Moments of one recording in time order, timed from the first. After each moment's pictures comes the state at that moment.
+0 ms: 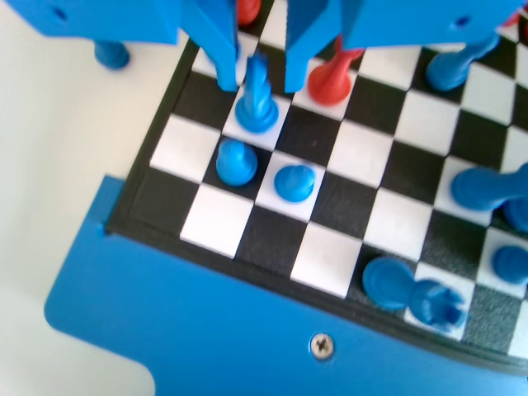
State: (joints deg) arm -17.7 81.1 122.7 49.0 -92.2
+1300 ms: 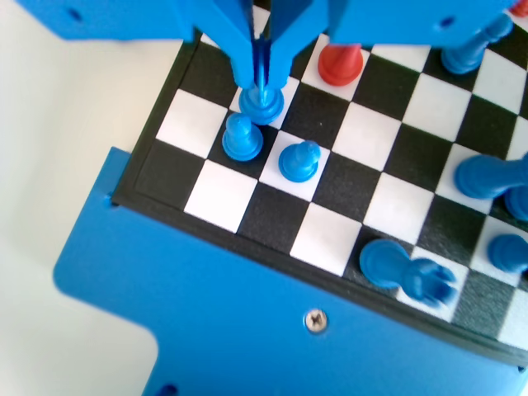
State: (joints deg) arm -18.4 81.1 122.3 52.8 -93.8
